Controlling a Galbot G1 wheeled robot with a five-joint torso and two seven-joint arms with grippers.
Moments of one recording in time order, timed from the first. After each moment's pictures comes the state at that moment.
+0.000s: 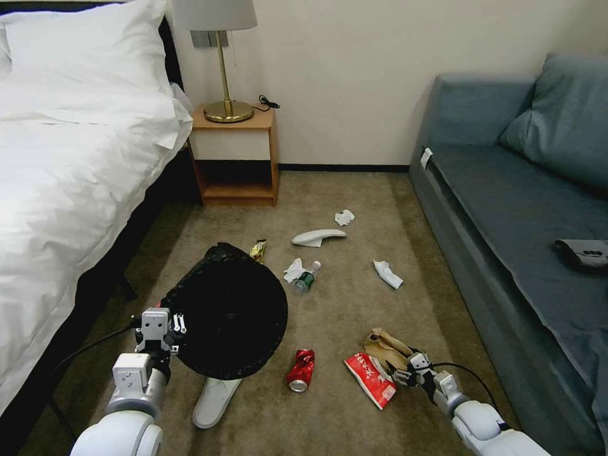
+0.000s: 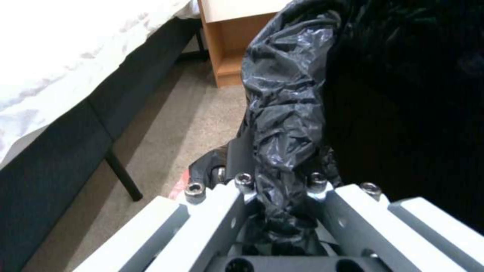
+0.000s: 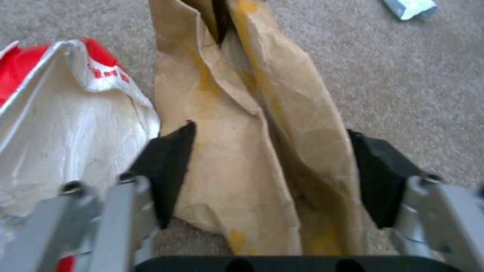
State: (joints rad) left arm 1.63 -1.39 -0.64 -2.25 -0.04 0.34 -0.06; right arm -1.09 0.99 0.05 1.05 0.29 0.21 -0.16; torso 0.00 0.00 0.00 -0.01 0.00
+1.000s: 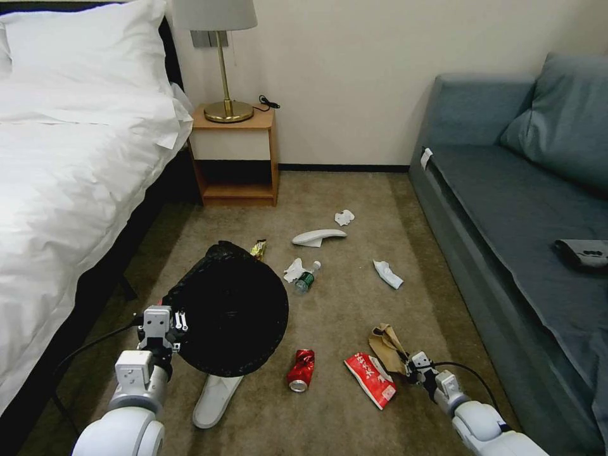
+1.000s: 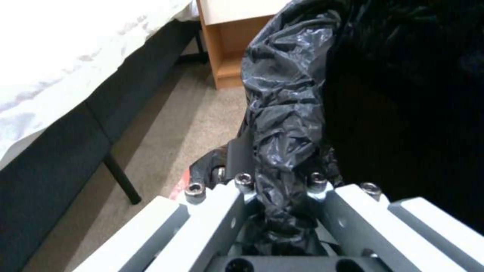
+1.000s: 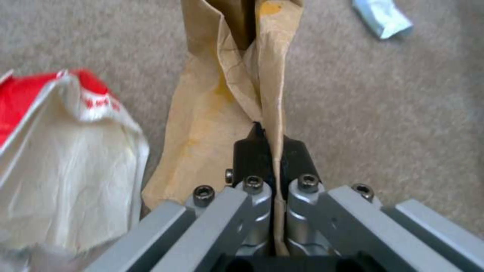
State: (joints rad) left arm 1.61 -1.39 -0.64 -2.24 -0.04 0.34 -0.06; right arm -1.11 1.00 0.10 1.09 0.28 0.22 -0.14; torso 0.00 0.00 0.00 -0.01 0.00
